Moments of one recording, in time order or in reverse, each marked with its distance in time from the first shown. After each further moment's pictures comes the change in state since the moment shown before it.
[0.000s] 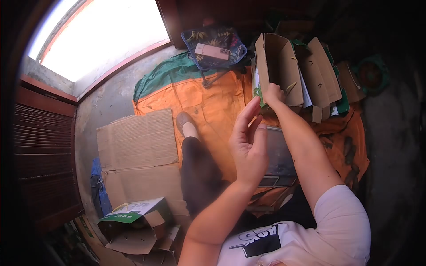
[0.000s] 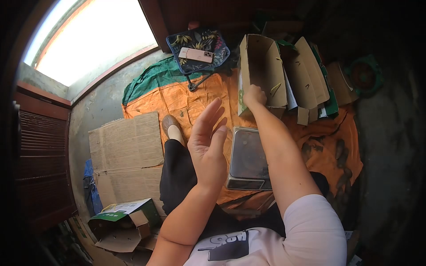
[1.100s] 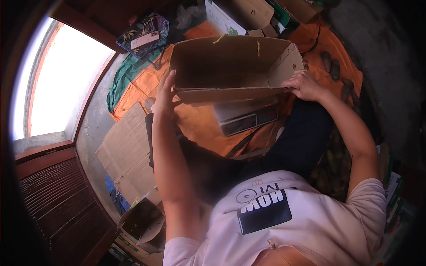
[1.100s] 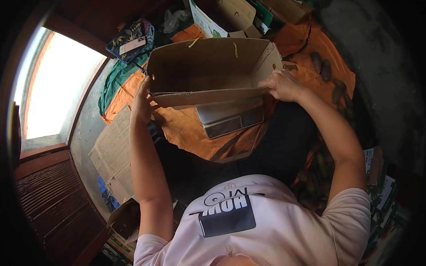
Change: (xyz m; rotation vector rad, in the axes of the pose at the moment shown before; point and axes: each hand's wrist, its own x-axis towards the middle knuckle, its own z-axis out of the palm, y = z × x) left_hand 0.001 -0.051 -0.045 0.600 -0.281 -0.571; right_hand -0.221 0.330 -0.105 -0.057 -0.031 -0.875
